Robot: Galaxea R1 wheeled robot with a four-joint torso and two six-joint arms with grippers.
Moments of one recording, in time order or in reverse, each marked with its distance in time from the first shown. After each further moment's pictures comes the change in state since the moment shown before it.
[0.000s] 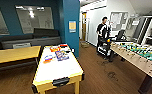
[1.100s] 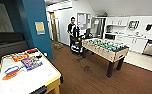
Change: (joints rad) left arm -0.033 0.054 -0.006 -0.003 0.002 -0.004; right arm 0.016 0.121 -0.159 -0.006 -0.031 -0.001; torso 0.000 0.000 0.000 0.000
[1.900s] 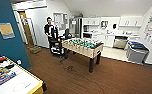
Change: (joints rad) left arm 0.000 0.003 0.000 0.000 0.000 0.000; right arm 0.000 0.020 -0.035 -0.001 -0.006 0.000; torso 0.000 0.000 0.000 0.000
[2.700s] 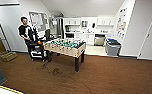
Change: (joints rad) left arm -0.003 0.000 -0.001 0.000 0.000 0.000; right arm -0.003 0.014 -0.007 -0.001 -0.001 0.000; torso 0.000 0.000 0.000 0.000
